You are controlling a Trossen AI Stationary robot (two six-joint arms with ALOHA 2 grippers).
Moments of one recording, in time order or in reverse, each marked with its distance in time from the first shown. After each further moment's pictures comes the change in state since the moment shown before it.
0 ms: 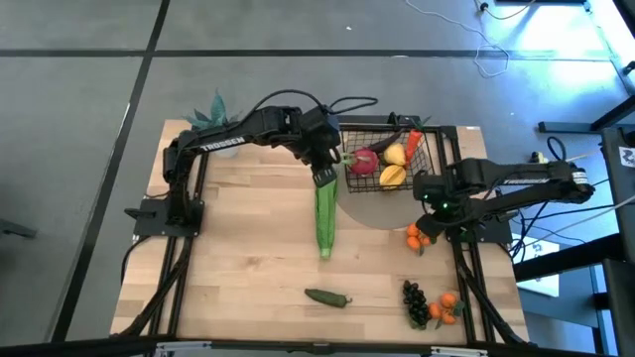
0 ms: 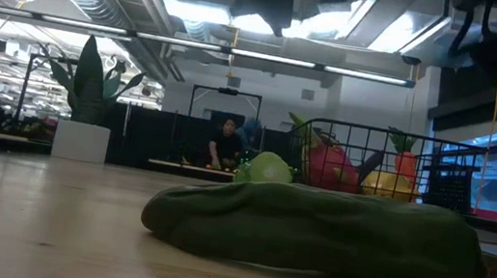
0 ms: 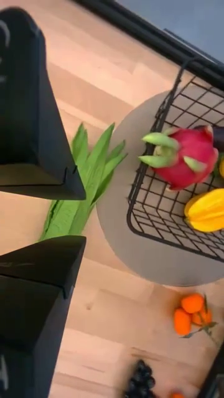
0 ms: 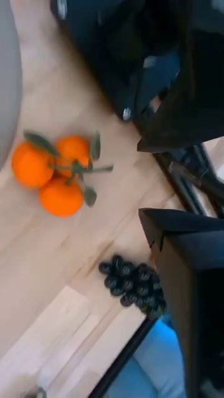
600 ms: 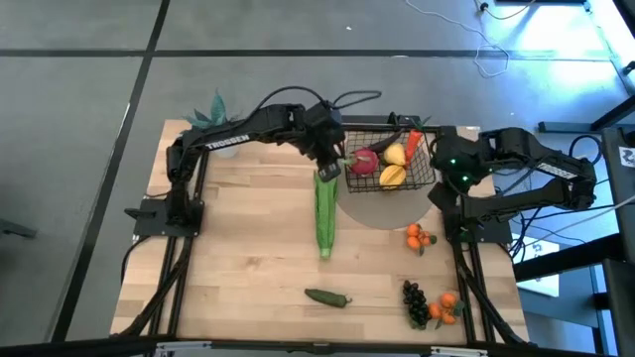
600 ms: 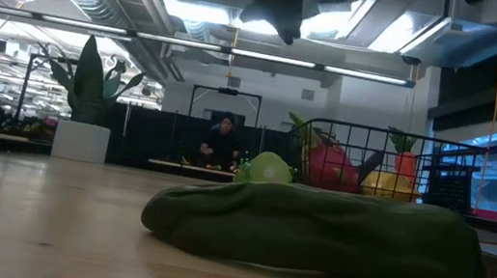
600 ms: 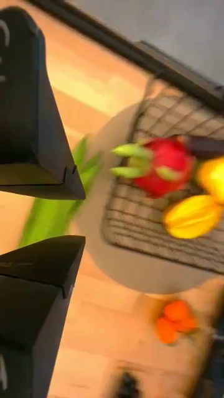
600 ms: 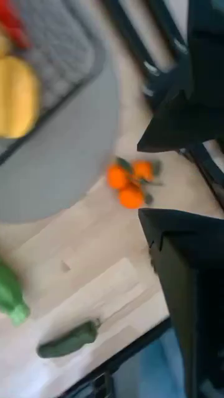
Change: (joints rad) left arm 0.030 0.026 0.000 0.079 -0.010 0.063; right arm -0.145 0.003 0.436 -0.174 0.189 -0.215
